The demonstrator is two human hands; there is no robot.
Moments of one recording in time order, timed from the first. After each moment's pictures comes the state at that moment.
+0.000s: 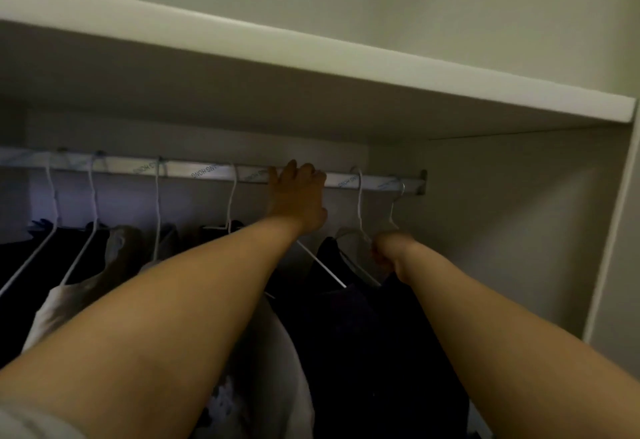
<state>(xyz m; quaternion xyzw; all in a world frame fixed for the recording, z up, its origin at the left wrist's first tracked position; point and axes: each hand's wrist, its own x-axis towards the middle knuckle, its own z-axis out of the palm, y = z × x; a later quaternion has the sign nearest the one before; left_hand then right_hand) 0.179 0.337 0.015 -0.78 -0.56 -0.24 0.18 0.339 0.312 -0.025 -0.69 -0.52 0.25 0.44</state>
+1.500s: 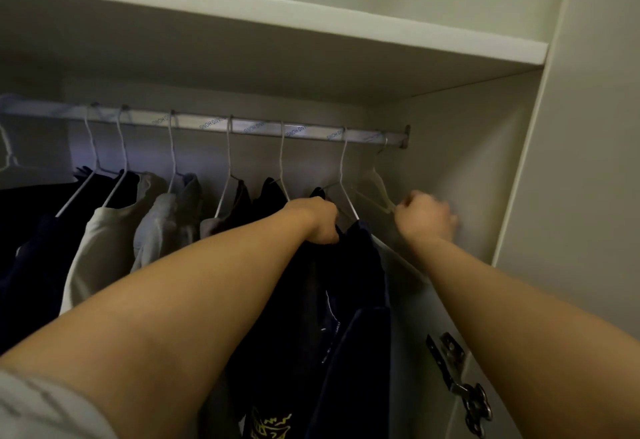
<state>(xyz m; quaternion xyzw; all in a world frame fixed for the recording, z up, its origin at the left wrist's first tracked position) 0.218 0.233 -0.037 -0.83 -0.55 -0.02 0.04 0.377 0.210 -0.048 -0.78 -0.53 -0.07 0.33</state>
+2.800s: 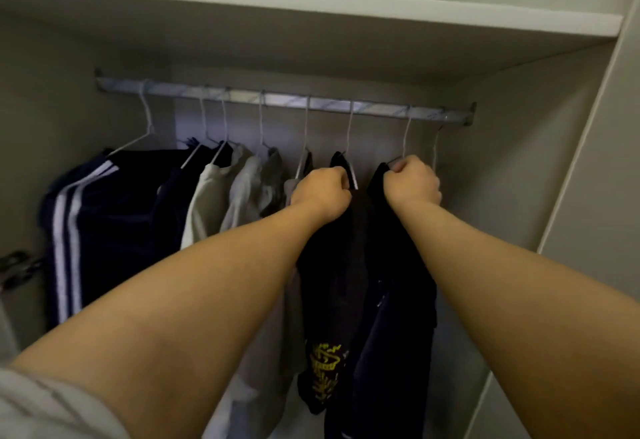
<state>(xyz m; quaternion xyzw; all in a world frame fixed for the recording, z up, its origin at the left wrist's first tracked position) 0.142 0.154 -0.066 -0.72 -0.61 -0.33 -0.04 0.269 0.152 -0.047 -0.68 -0.58 0.08 0.44</state>
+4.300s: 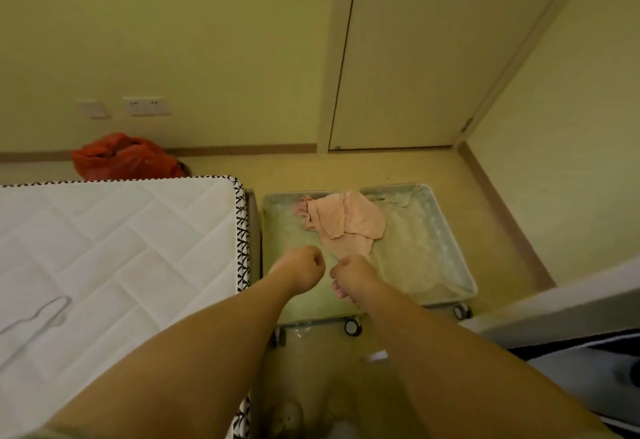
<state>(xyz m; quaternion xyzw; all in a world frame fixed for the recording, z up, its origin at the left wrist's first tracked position) -0.390 -0.493 -0.420 -0.05 -0.92 -0.26 -0.30 -0.370 -0.382 -0.419 -0.28 -0.81 0.42 -0.30</state>
